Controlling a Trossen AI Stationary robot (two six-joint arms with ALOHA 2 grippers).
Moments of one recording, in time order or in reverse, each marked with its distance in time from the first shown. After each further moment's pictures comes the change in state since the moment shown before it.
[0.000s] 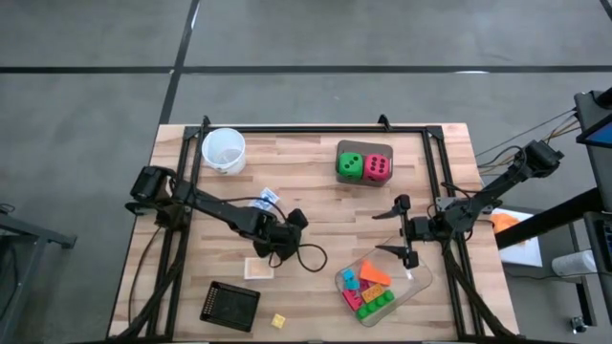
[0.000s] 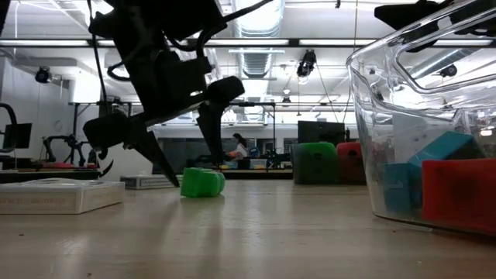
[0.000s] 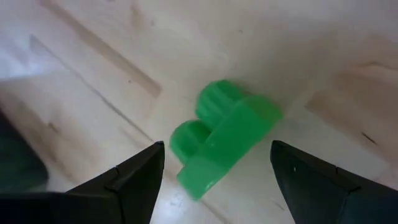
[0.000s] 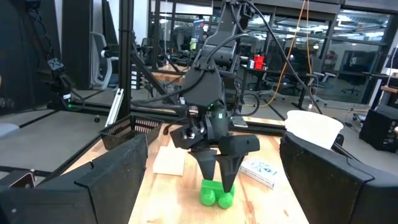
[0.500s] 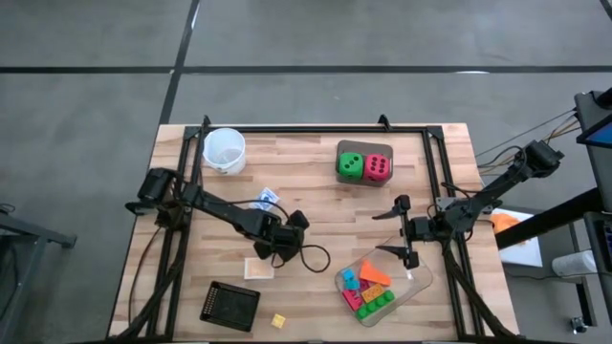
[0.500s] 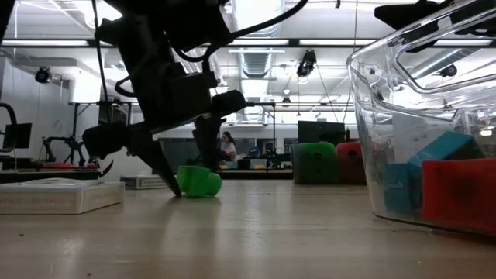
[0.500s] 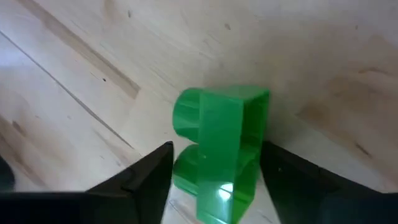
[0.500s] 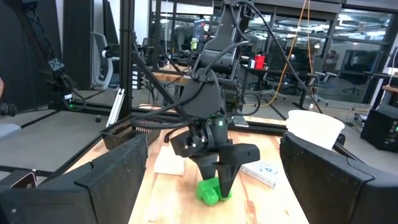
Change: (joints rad) left arm 0.005 0.071 0.030 -0.031 0.025 -0.047; right arm 0.000 0.000 0.000 -0.001 -0.003 0.004
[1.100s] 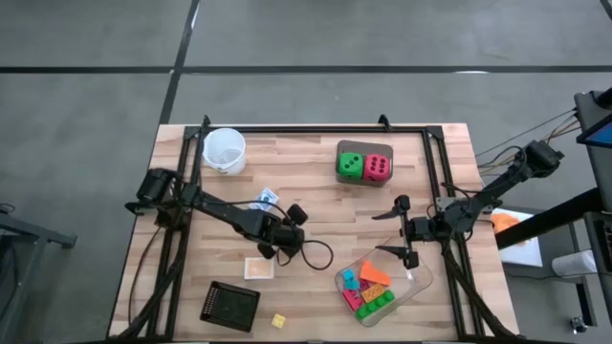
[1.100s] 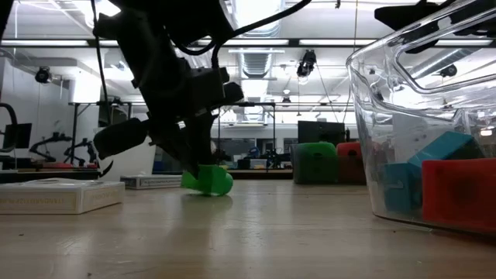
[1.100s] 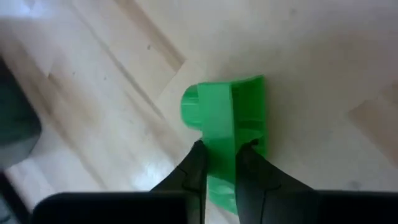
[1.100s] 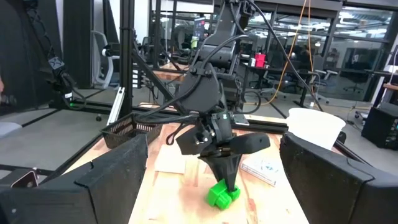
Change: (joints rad) left arm -0.014 -0.012 0.010 -0.009 -0.115 -0.168; right arm 0.000 0.000 -0.001 -0.007 0.000 0.008
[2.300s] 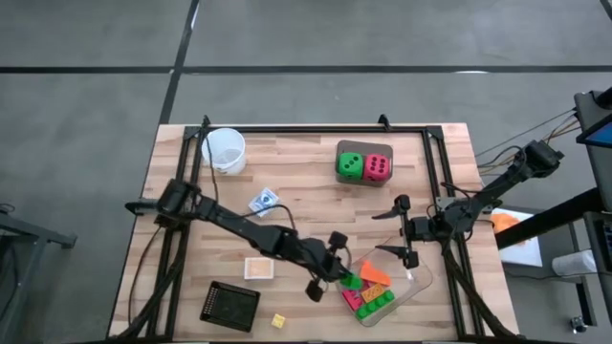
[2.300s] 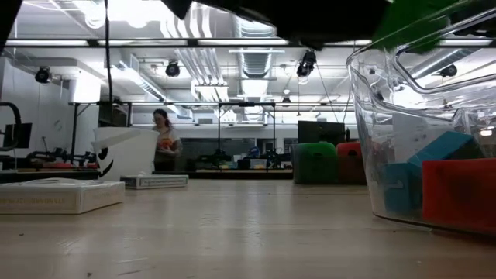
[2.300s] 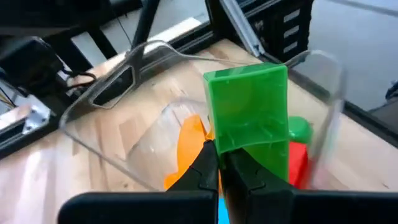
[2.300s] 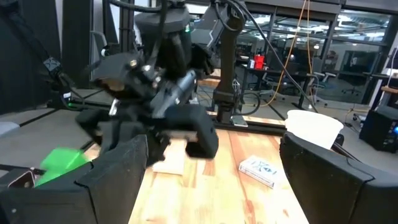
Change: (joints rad) left arm -0.078 0.181 0.285 0.683 0.361 -0.329; right arm -0.004 0.001 -0.002 0.010 0.000 -0.014
